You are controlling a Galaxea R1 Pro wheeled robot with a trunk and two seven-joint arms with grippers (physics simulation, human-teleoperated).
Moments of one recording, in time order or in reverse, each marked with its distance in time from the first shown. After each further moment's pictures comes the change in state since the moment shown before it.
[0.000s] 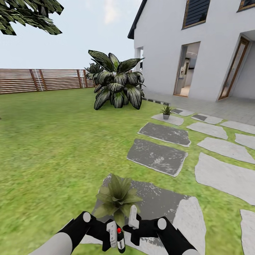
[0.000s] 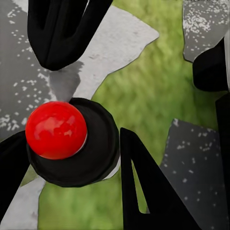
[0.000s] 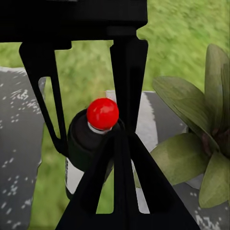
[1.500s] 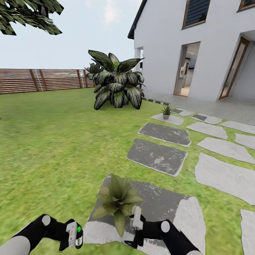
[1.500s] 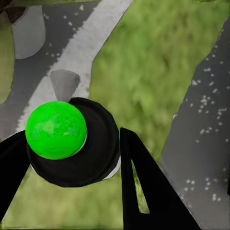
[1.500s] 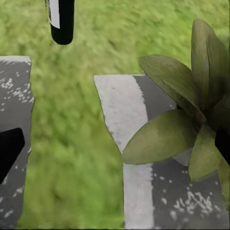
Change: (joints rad) left arm 0.017 0.323 0.008 0.001 -0.001 -0.075 0.043; right arm 0.001 -0.029 -0.004 0.043 0.002 -0.003 -0.075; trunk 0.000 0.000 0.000
